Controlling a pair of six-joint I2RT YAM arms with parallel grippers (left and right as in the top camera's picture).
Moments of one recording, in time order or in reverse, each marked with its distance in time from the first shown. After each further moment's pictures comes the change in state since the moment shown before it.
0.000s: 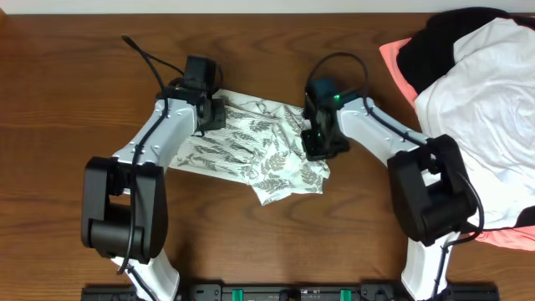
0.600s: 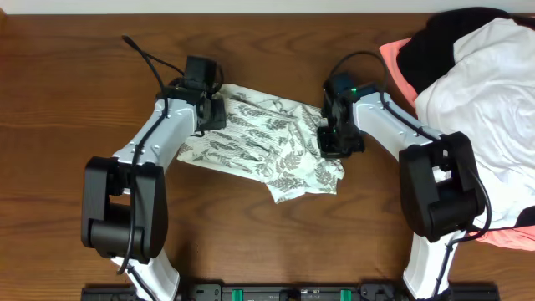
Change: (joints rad) left arm 0.000 0.000 0.000 0.000 0.000 0.000; right arm -0.084 0.000 0.000 -0.063 0.016 0.021
